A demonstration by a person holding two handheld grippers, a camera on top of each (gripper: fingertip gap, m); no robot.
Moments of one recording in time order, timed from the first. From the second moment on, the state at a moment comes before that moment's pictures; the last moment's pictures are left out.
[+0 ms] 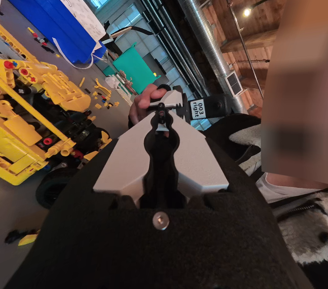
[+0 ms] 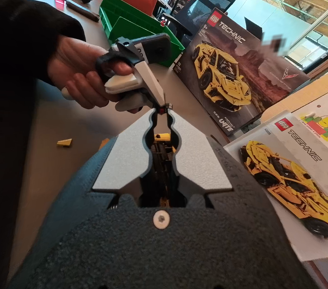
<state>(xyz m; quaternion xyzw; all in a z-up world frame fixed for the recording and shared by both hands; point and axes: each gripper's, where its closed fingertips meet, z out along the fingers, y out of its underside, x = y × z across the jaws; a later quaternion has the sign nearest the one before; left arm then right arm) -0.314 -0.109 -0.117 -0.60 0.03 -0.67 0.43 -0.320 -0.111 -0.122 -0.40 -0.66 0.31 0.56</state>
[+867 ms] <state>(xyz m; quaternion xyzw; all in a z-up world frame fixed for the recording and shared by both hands) -0.300 -0.131 -0.116 -0.60 0.08 -0.70 0.38 -0.310 -0.134 -0.118 -0.34 -0.68 0.35 0.54</state>
